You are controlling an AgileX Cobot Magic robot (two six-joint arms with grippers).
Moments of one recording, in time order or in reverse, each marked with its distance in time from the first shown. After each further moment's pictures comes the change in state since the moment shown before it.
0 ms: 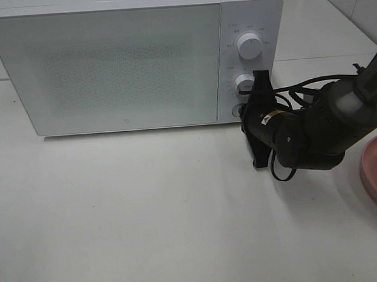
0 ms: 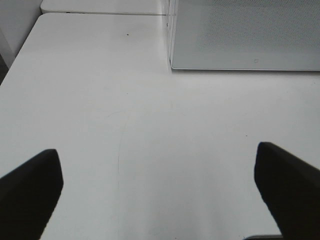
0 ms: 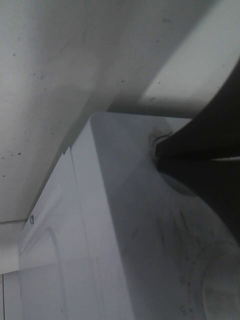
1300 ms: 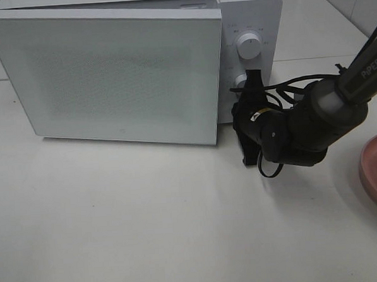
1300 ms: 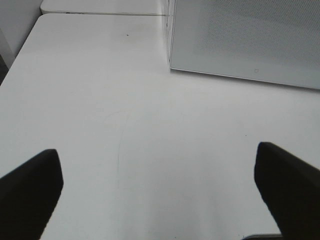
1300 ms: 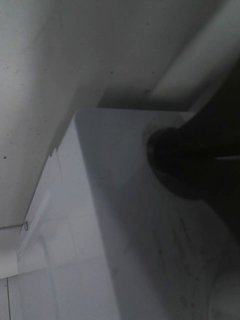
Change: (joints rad) left arm 0.000 0.000 0.000 0.000 0.000 0.001; right arm 0.016 0.047 -0.092 0.075 0.028 -0.018
